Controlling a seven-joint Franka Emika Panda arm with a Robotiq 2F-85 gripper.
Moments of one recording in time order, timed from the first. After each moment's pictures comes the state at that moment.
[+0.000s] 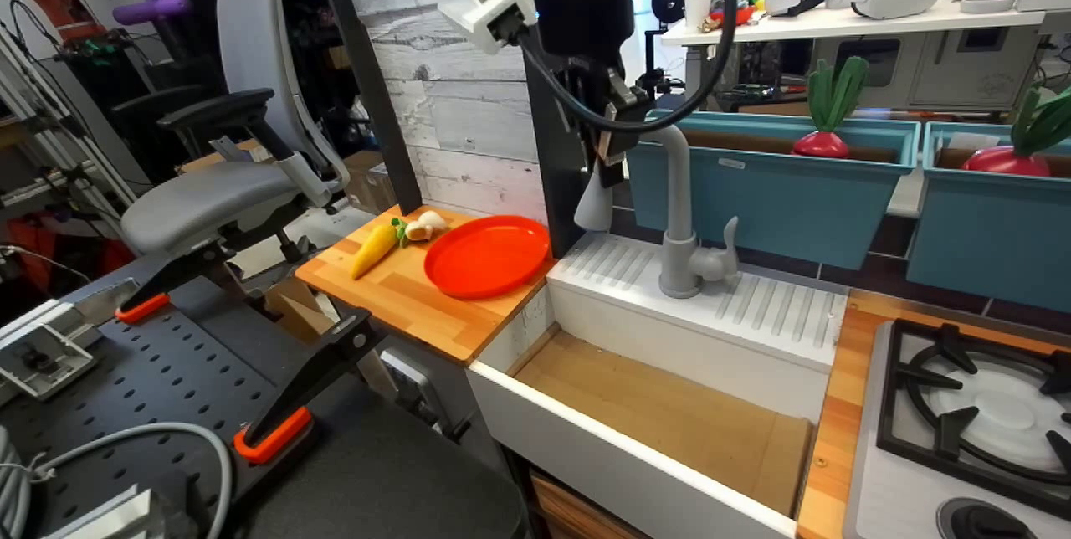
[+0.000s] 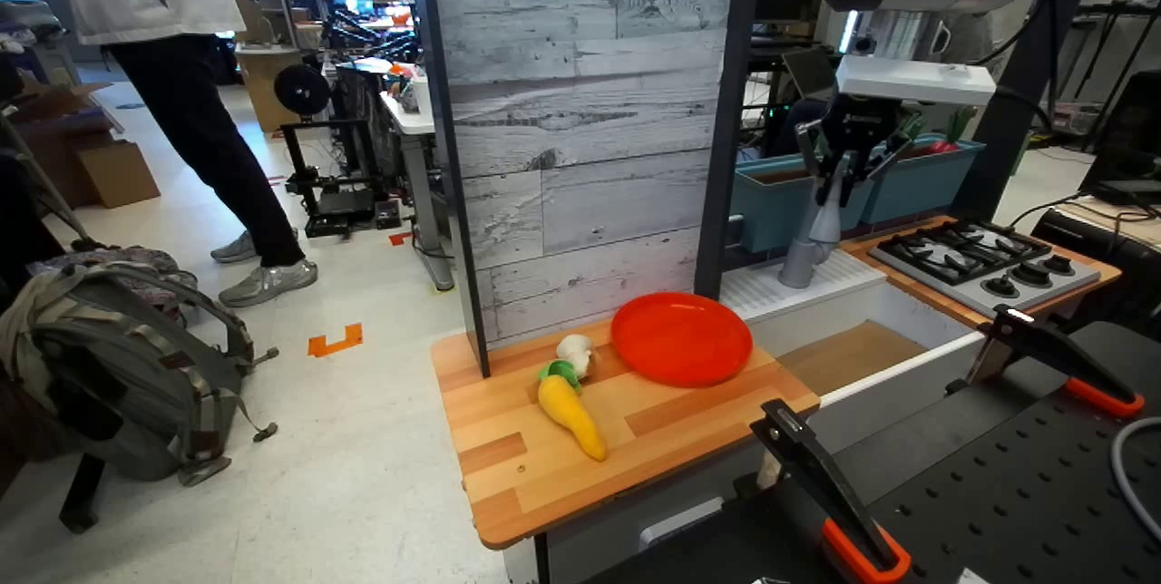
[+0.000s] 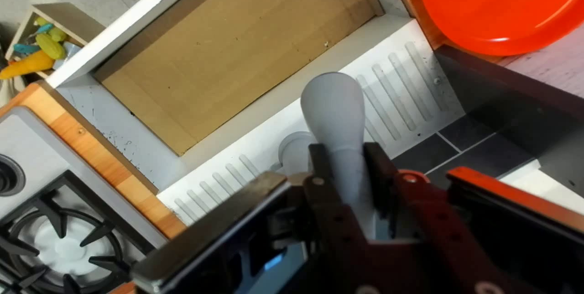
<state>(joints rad) -0.14 0.63 -0.15 -1.94 0.19 2.63 0.14</state>
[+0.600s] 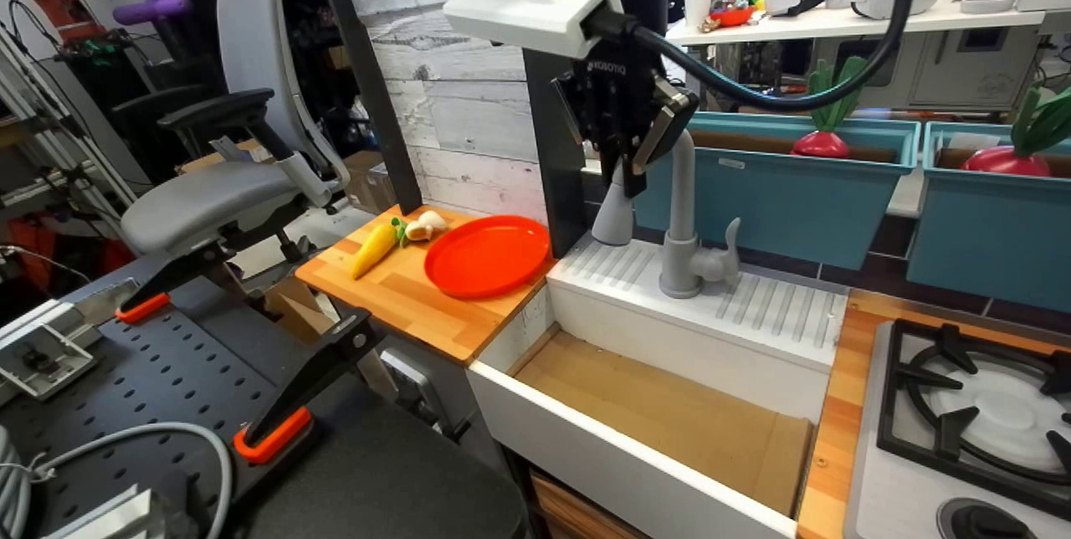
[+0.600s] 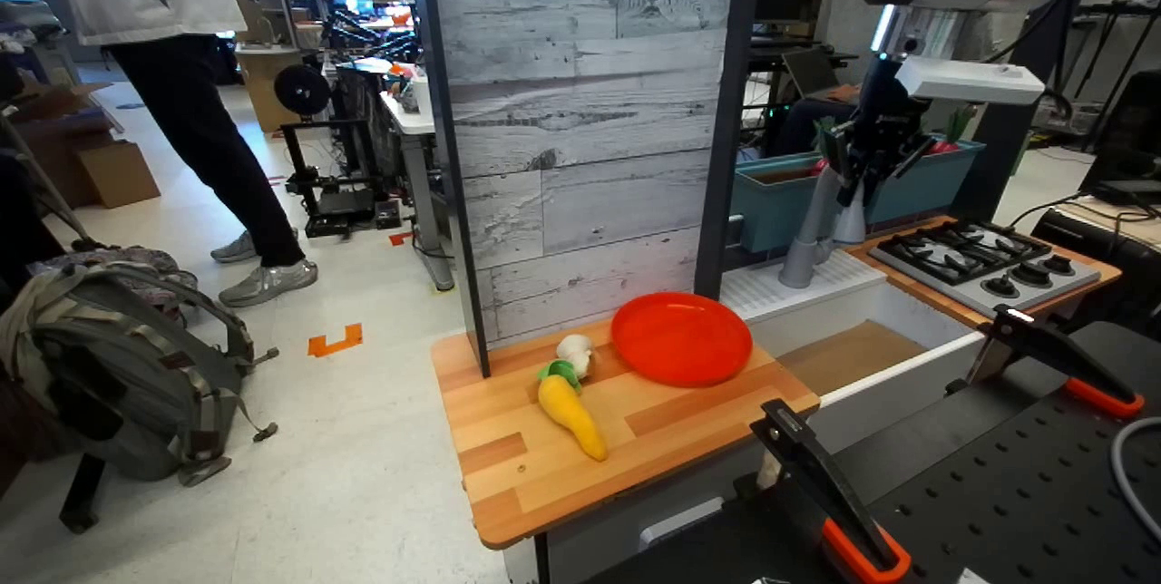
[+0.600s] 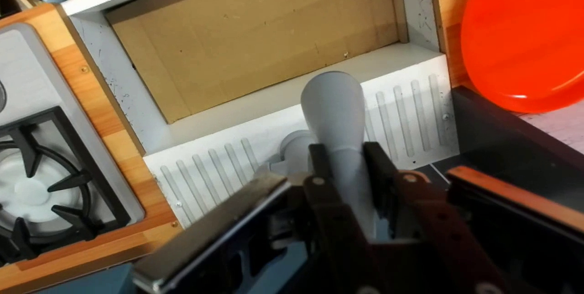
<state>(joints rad) -0.27 0.62 -0.07 -1.95 0.18 2.63 -0.21</state>
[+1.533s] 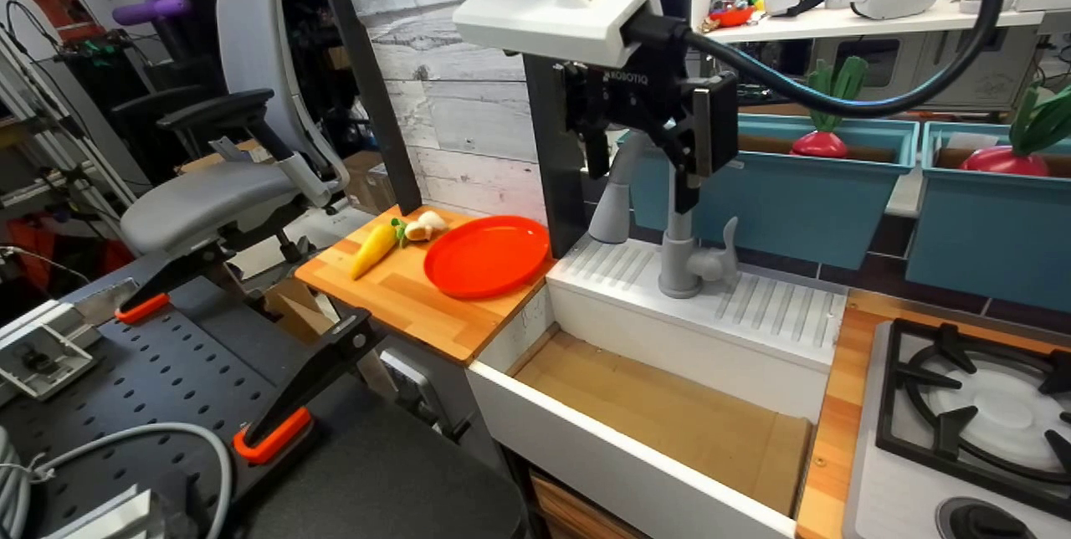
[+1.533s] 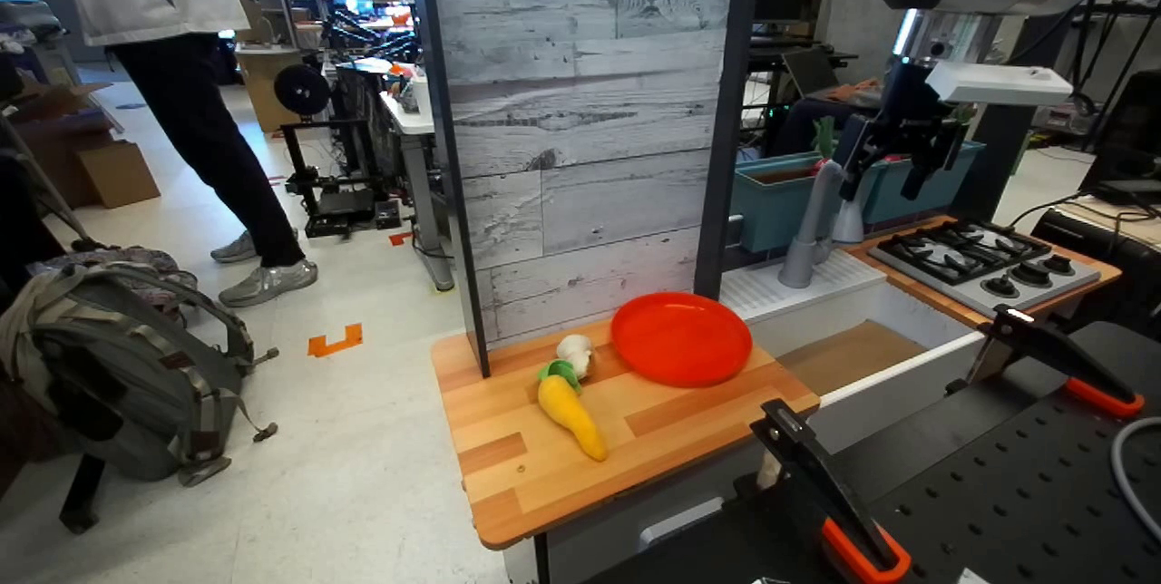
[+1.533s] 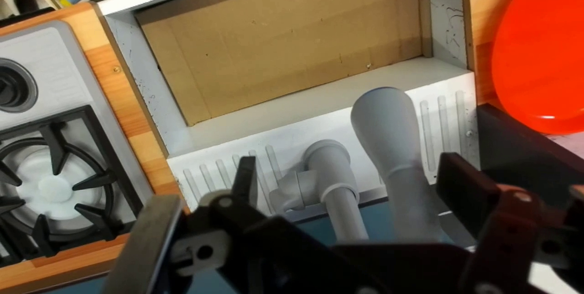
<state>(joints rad) -0.31 0.62 -0.06 -1.96 0.16 2.63 -0.27</state>
